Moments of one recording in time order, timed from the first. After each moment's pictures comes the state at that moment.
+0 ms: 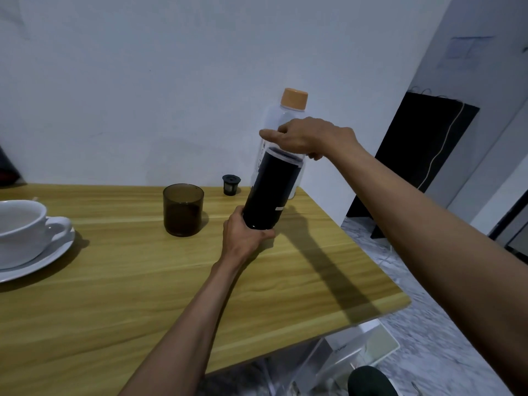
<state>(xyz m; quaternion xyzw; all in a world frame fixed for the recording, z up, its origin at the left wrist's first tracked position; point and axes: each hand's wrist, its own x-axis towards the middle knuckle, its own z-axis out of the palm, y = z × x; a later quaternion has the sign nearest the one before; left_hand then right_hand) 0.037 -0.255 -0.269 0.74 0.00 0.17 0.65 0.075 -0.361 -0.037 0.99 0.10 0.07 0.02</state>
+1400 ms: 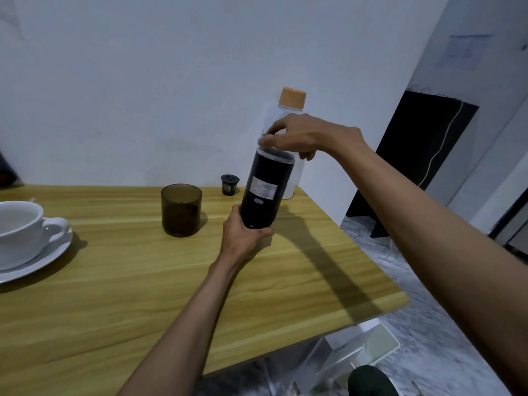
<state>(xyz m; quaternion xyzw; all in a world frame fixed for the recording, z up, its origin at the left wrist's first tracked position) 0.044 -0.255 -0.275 0.72 0.00 0.16 0.67 0.076 -0.364 -0.035 0.98 0.17 0.05 -0.06</state>
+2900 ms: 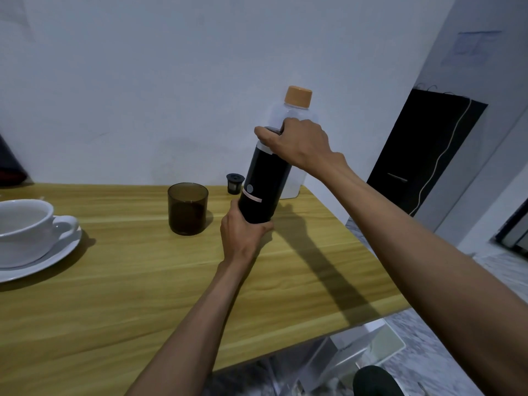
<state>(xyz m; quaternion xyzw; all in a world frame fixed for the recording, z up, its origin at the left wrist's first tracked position) 0.034 -0.257 -0.268 0.74 0.04 0.28 0.60 0.073 -0.346 -0.075 0.95 0.13 0.25 -0.16</state>
